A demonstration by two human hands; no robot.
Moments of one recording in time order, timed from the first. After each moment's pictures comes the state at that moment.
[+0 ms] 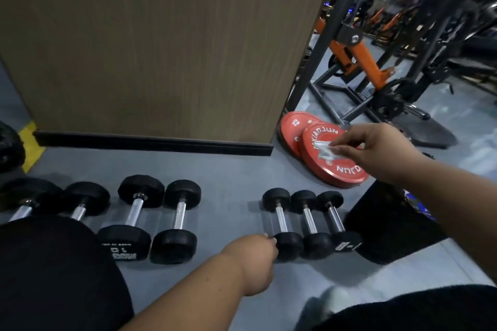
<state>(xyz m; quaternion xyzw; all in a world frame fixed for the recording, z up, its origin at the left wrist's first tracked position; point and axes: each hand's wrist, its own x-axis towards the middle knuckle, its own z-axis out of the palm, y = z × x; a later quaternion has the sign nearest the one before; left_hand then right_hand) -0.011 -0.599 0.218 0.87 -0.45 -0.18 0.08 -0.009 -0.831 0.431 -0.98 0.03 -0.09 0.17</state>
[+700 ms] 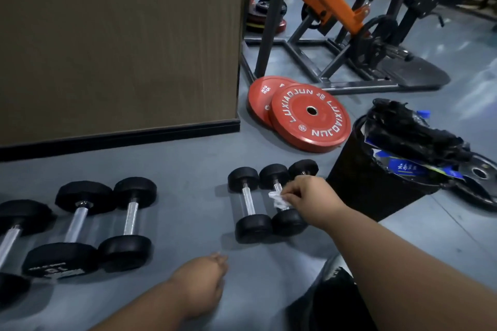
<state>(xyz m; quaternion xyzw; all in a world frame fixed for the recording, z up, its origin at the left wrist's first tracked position) -0.019 -0.665 0.126 0.86 -0.43 -0.26 0.06 -0.027 -0.945 0.231 -0.96 0.09 0.03 0.25</state>
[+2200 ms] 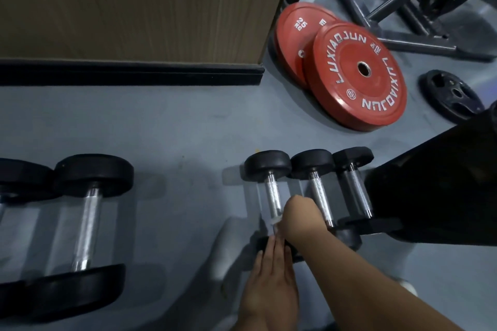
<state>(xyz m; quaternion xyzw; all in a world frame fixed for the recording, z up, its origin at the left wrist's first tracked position) 0.036 -0.779 -0.043 0.89 -0.31 -0.18 0.26 0.134 -0.907 -0.003 -0.91 0.28 0.29 0.03</state>
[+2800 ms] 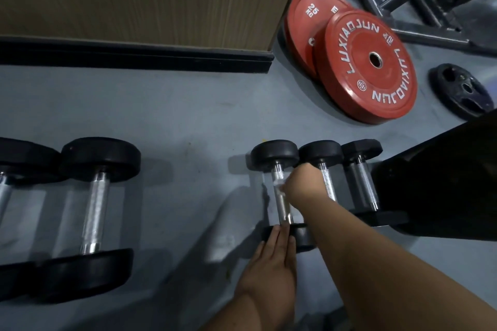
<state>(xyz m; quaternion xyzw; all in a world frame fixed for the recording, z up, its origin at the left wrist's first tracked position) 0.048 -0.755 -0.046 0.87 -0.35 -0.26 0.21 0.180 -0.911 -0.010 -0.91 0.34 0.23 0.09</state>
